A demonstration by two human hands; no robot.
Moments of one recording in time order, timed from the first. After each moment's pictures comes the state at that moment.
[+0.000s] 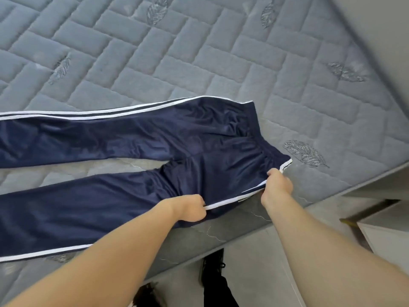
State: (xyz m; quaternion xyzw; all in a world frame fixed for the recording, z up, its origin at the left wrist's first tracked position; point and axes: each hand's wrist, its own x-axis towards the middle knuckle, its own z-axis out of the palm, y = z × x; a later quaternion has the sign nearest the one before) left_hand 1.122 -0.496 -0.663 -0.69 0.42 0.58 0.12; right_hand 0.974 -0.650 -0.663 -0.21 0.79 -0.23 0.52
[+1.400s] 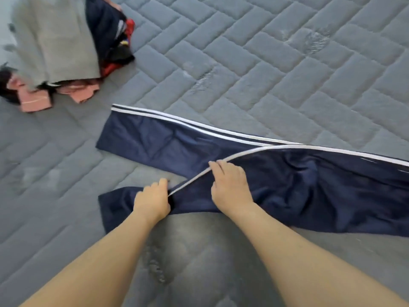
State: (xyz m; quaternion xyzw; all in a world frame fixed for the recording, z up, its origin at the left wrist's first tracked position) left_hand 1.431 -0.236 -0.696 -0.93 0.16 0.29 0.12; right_hand 1.344 -0.431 -0.695 -0.97 0.11 0.06 0.18
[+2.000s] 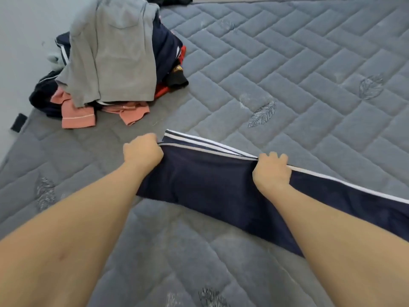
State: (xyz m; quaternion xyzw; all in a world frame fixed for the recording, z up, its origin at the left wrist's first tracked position) left_hand 1.700 -0.138 -0.645 -0.99 0.09 0.11 -0.05; right_hand 1.532 -0.389 -0.672 -0.92 0.34 0.15 0.10
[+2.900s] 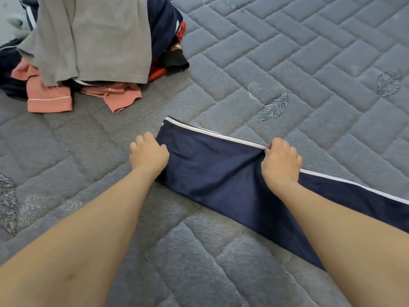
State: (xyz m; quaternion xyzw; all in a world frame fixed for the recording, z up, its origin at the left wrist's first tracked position) left_hand 1.715 -0.145 -0.741 -0.97 -0.01 0.12 -0.19; right_hand 1.565 -0.404 -0.741 -0.93 0.37 -0.02 0.06
